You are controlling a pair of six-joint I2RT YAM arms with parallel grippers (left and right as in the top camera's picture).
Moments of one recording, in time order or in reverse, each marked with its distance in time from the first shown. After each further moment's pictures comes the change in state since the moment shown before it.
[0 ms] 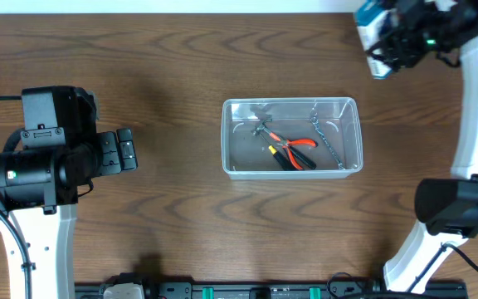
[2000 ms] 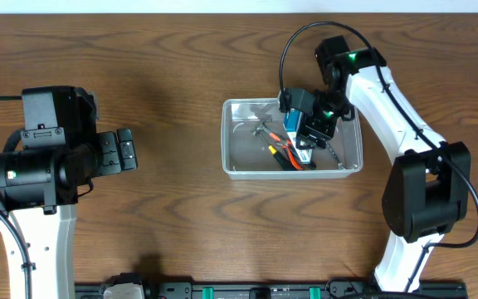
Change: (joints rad) left arm 0.000 0.000 0.000 0.000 0.000 0.000; right arm 0.337 0.000 -0.664 0.161 0.092 -0.204
